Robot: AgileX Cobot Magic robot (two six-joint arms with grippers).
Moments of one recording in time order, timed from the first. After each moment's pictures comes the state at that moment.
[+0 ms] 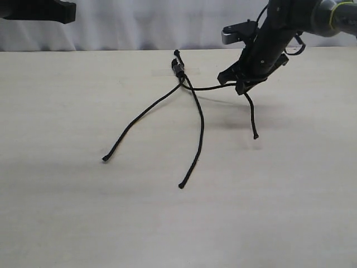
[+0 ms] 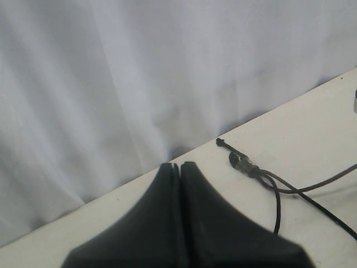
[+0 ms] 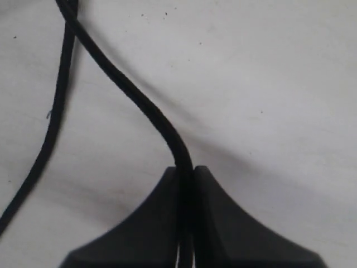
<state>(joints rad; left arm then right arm) -0.19 1.27 -0.92 0.02 0.03 0.15 0.18 2.24 -1.83 0.07 0.96 -0.23</state>
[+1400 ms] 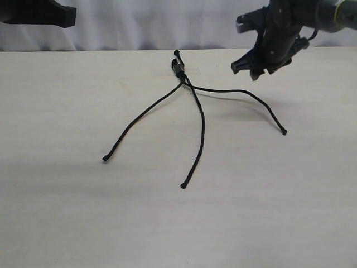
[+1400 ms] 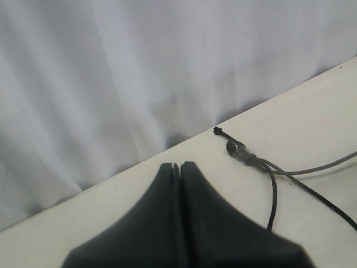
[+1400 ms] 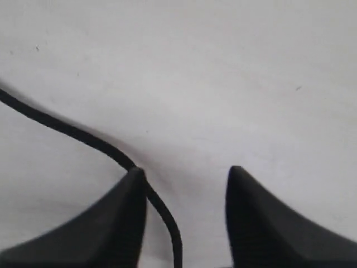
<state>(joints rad) -0.19 1.27 -0.92 0.02 0.07 0.14 0.18 2.20 -1.83 -0.24 0.89 0.04</state>
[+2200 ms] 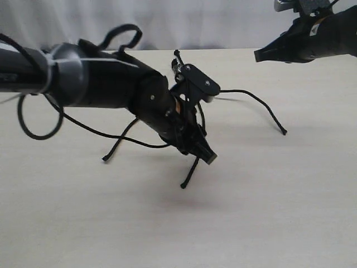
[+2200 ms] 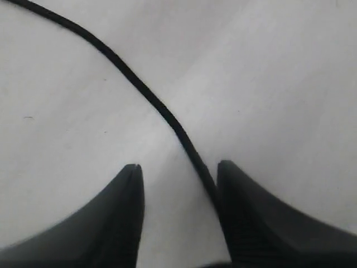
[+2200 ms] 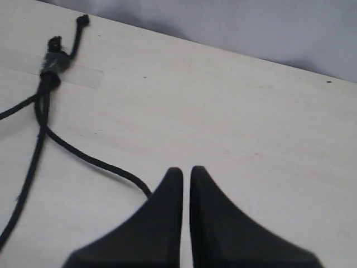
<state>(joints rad) -0.64 1.99 -1.27 -0.06 0.43 0.13 0.12 1.72 -1.17 -0.19 0.21 0.04</state>
